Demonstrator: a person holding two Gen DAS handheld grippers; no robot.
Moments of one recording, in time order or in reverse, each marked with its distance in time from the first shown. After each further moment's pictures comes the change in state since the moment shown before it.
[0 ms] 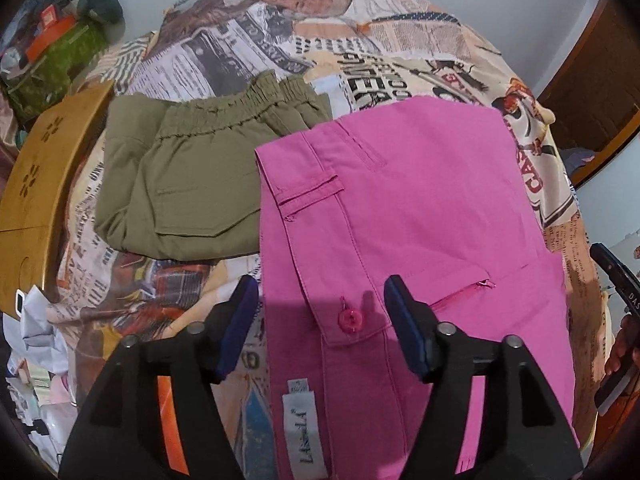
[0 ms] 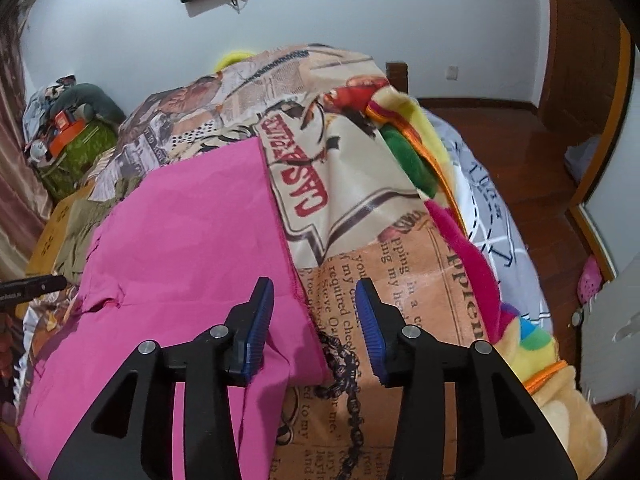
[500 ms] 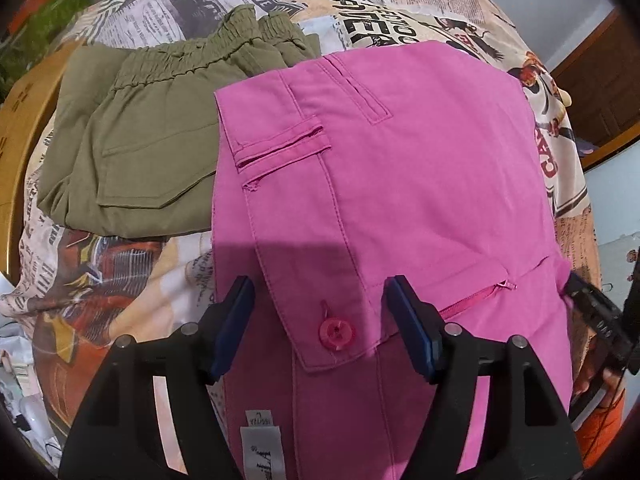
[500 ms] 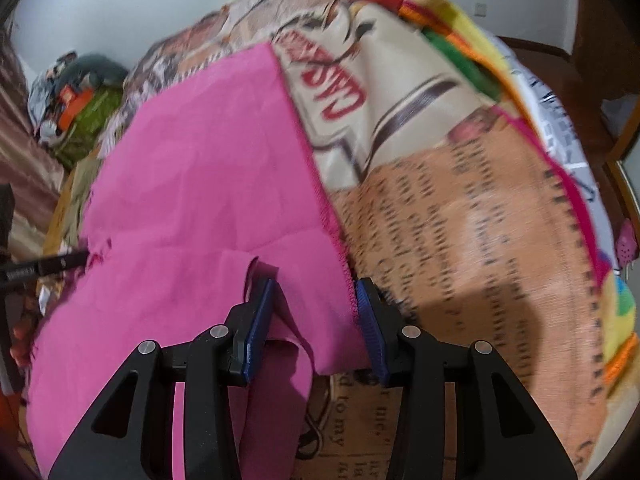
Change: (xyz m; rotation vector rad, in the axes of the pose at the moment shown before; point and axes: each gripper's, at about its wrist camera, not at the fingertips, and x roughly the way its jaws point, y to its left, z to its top) left arm 0.048 -0.007 -0.004 -0.040 0.133 -0.061; right arm 0.060 0.009 -0.028 0.012 0.231 0.113
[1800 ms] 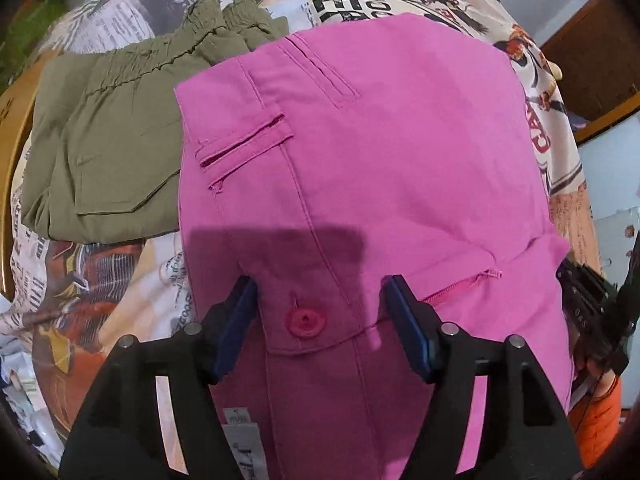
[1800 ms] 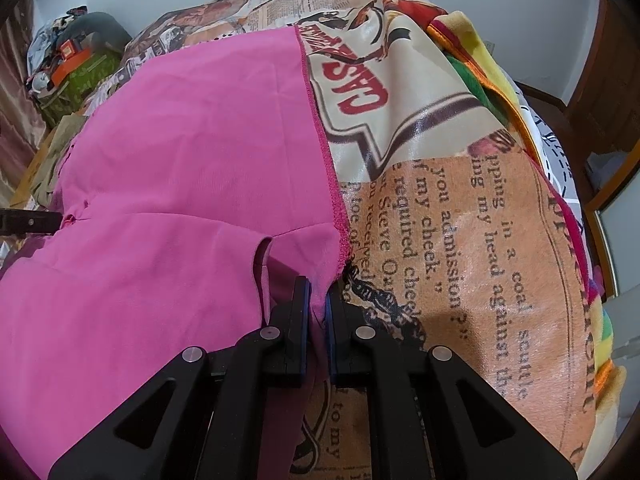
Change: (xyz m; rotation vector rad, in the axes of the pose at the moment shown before) left arm 0.009 -0.015 0.008 0.045 0.060 -0.019; right arm 0.009 0.020 -0.007 -0.151 -0.043 -0.140
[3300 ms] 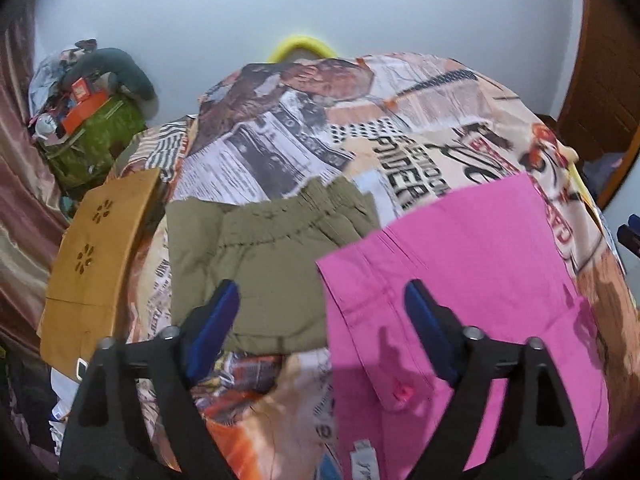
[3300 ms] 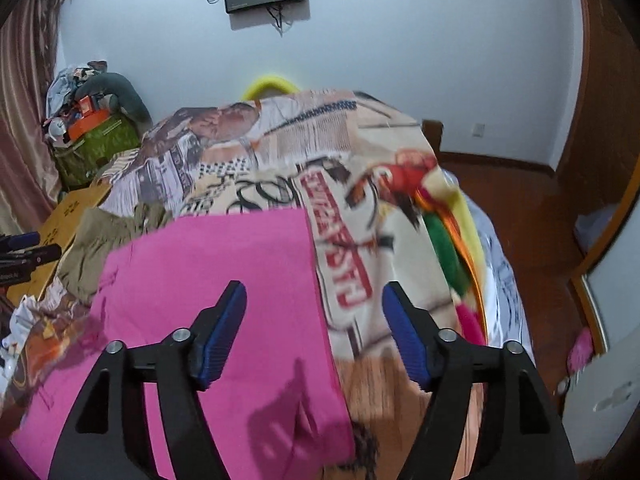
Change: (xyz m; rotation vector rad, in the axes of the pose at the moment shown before) left arm -0.110 0.025 0.022 0.067 -0.440 0.279; right arm -0.081 0.010 0.088 -0.027 -0.300 -0.020
